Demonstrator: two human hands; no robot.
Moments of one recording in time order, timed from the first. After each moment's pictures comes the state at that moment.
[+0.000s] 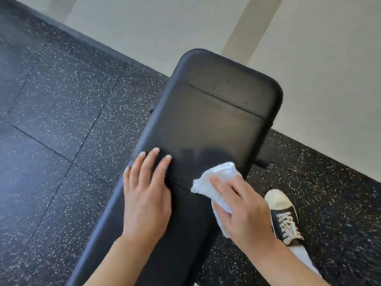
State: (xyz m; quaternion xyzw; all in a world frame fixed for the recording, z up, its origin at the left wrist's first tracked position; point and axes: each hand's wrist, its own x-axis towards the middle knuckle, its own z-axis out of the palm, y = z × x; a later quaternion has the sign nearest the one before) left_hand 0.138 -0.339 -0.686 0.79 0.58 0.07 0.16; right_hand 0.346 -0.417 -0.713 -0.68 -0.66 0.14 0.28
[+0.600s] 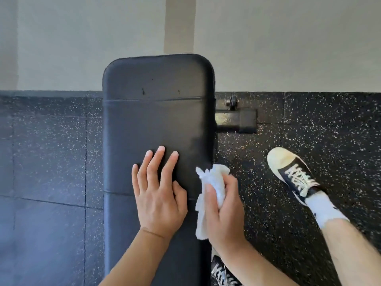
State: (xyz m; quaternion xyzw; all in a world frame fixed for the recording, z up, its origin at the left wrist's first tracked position) left_hand 0.195 -0.329 -0.715 0.89 0.43 0.07 0.12; right_hand 0.291 -0.440 -0.725 -0.78 -0.20 0.28 0.52
